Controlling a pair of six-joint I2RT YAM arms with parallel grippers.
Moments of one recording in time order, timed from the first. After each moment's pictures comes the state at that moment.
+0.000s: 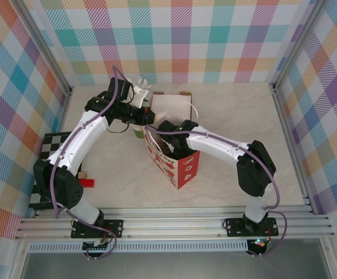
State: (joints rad) left arm -0.36 1.59 1.58 -0.87 0.56 -0.11; right arm 0.89 1.89 1.53 -1.17 0.00 0.30
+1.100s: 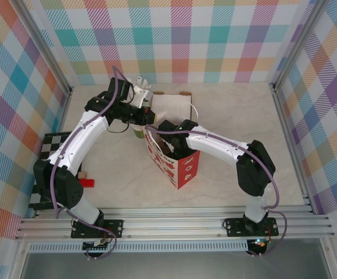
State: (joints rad) left arm -0.36 1.59 1.58 -0.87 0.56 -0.11; right arm 0.89 1.89 1.53 -1.18 0.00 0.30
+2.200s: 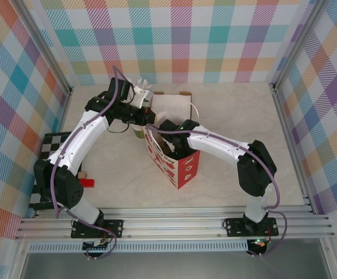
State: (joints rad) left arm -0.36 1.60 1.58 -0.87 0.58 -0.11; right arm 0.88 1.88 1.53 -1.15 -0.03 0.30
